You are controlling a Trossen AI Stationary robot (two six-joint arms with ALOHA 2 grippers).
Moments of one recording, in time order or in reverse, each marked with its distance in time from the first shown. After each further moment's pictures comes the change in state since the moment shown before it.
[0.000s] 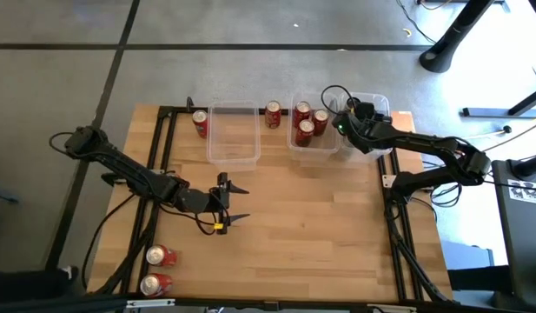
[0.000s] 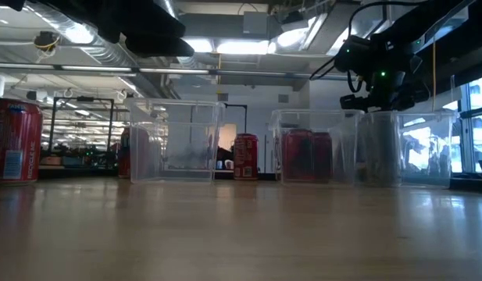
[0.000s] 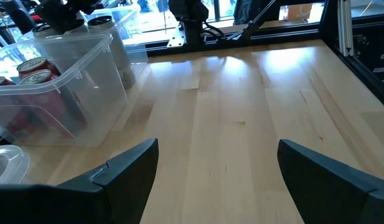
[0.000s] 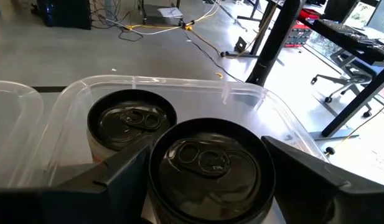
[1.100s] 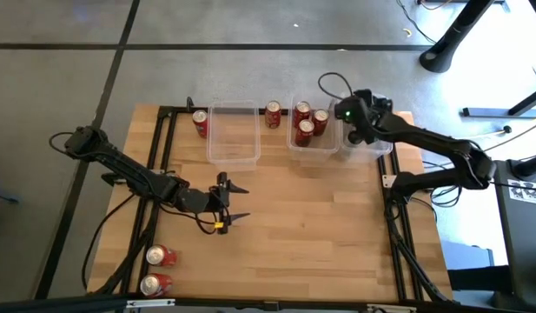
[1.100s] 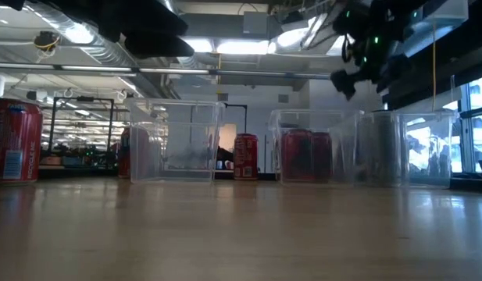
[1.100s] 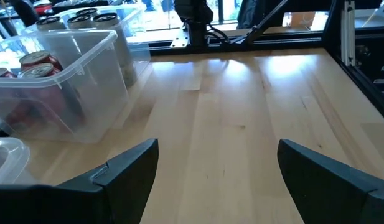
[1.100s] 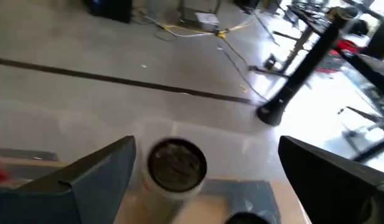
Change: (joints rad) left arm 0.000 0.000 0.000 0.008 -0.011 -0.048; right arm 0.001 -0.091 0.203 -0.046 -0.101 -0.338
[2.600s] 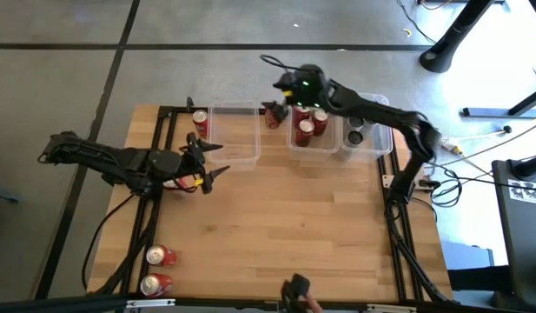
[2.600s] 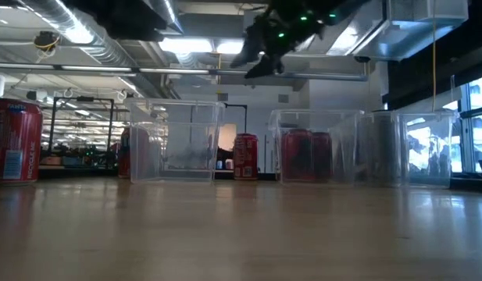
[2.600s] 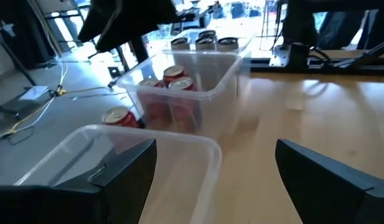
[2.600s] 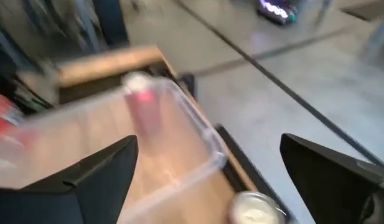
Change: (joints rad) left arm 0.232 -0.446 0.034 -0.420 -0.100 0.083; right arm 0.068 0.574 0.667 0.251 -1.030 -0.502
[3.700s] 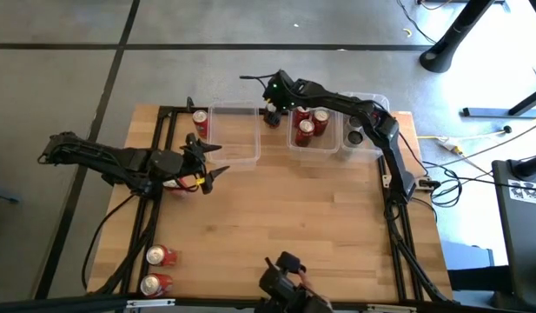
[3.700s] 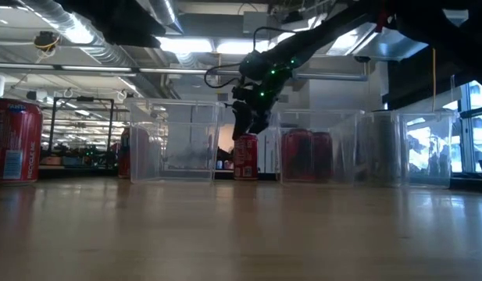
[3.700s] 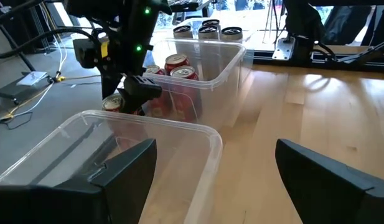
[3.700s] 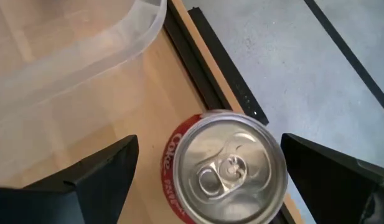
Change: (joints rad) left arm 0.009 0.000 -0.001 -0.044 0.000 -0.064; right arm -0.073 0.413 0.292 -0.353 0.061 -0.106
